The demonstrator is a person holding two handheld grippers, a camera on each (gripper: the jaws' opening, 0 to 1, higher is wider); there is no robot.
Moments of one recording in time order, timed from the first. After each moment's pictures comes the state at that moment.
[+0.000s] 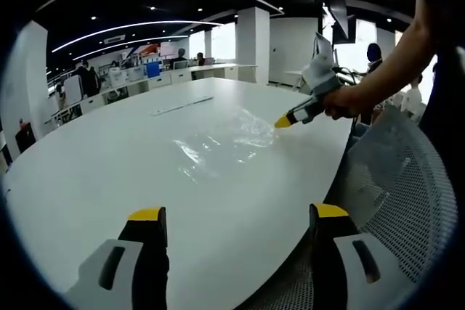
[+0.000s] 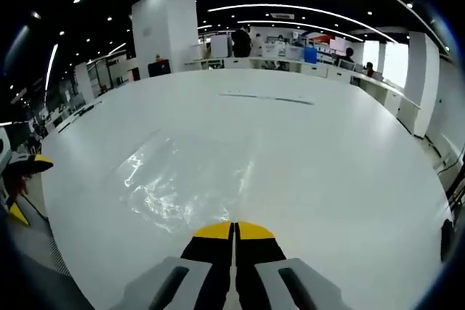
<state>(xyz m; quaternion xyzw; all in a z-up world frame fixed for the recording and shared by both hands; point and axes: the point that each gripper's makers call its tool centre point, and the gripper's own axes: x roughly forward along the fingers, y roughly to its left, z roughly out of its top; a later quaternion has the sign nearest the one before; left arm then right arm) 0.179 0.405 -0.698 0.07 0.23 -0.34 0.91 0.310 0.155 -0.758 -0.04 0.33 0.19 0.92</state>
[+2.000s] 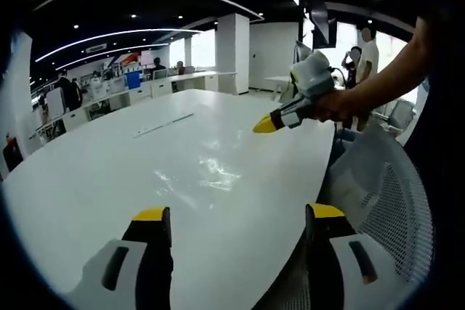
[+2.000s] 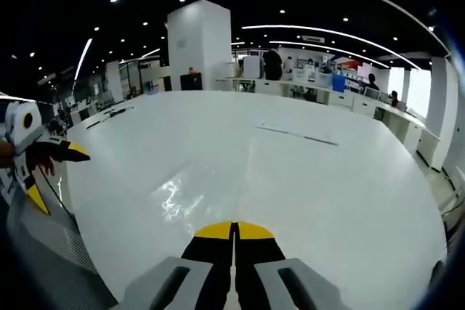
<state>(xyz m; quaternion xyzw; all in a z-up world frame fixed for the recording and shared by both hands) 0.191 0.372 -0.653 0.08 0.20 -0.41 0.89 0.301 0.187 -0.698 -0.06 0.27 0.27 0.92</state>
